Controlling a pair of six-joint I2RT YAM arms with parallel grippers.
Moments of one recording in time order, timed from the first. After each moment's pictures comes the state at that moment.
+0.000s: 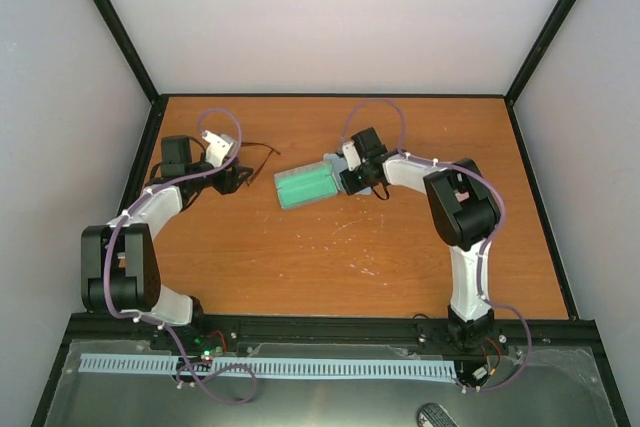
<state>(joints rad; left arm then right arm) 0.06 1.47 0.83 -0.08 0.71 0.40 0.48 2.08 1.35 -0.32 -0.22 -0.04</state>
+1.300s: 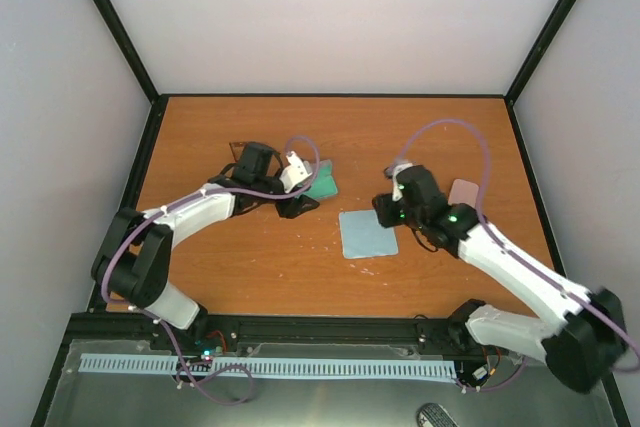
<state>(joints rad) -0.44 1.51 0.88 -0.16 0.63 0.41 0.62 1.18 0.81 -0.52 0.02 0.30</state>
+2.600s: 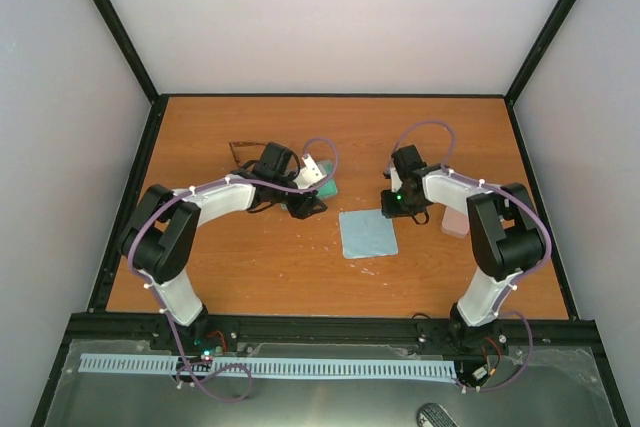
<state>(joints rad) -0.52 1.73 1.01 -0.20 0.52 0.35 0.33 1.74 1.00 -0.53 -0.16 0.16</state>
